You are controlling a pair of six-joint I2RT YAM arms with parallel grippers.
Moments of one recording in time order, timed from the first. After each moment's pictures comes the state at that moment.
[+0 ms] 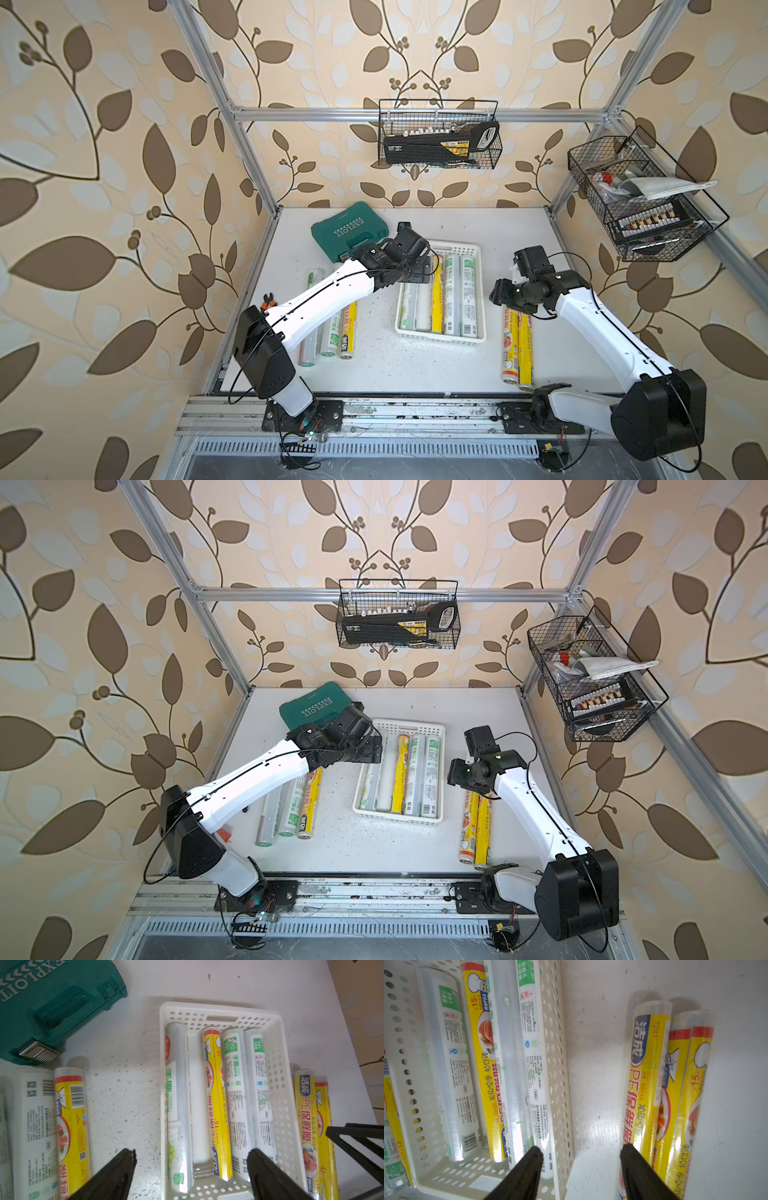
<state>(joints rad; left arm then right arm) -0.85 1.57 1.48 -0.85 -0.23 -0.63 0.17 1.23 0.97 -0.90 -0.05 0.49</state>
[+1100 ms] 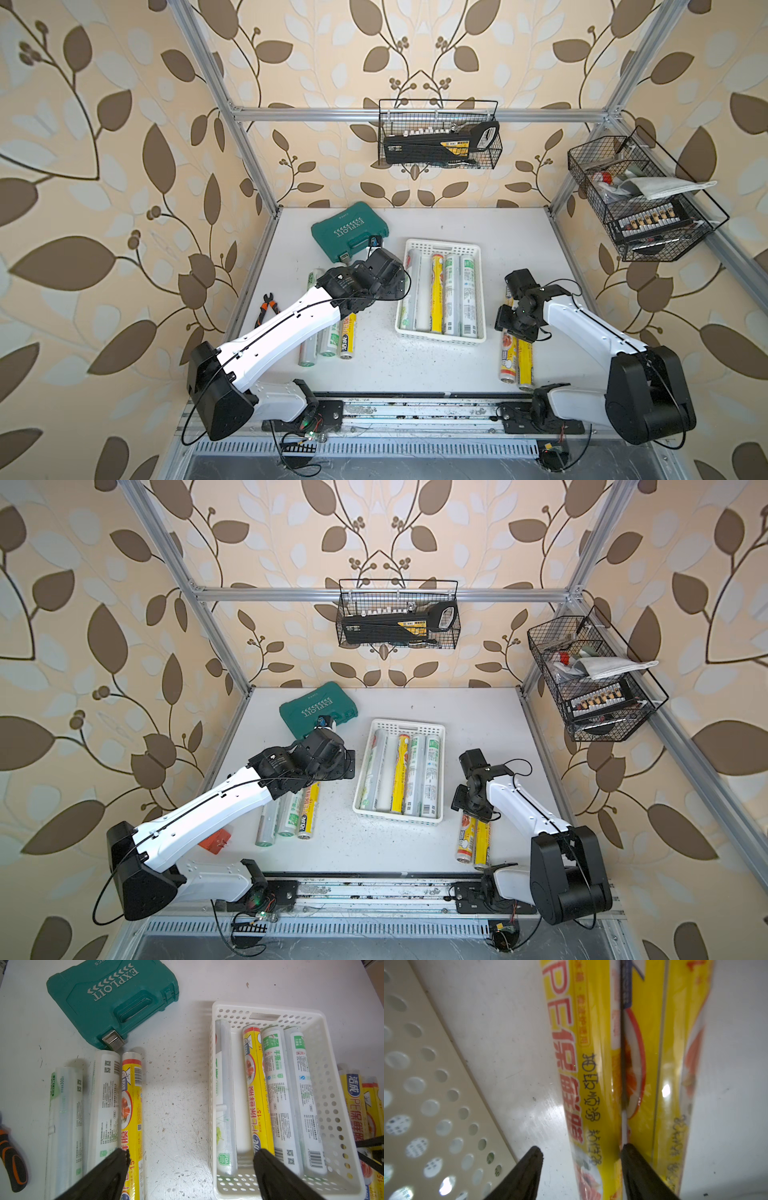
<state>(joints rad) -0.85 1.30 1.23 -0.85 -0.38 -0.63 0.17 1.31 0.75 -0.87 0.04 0.62</state>
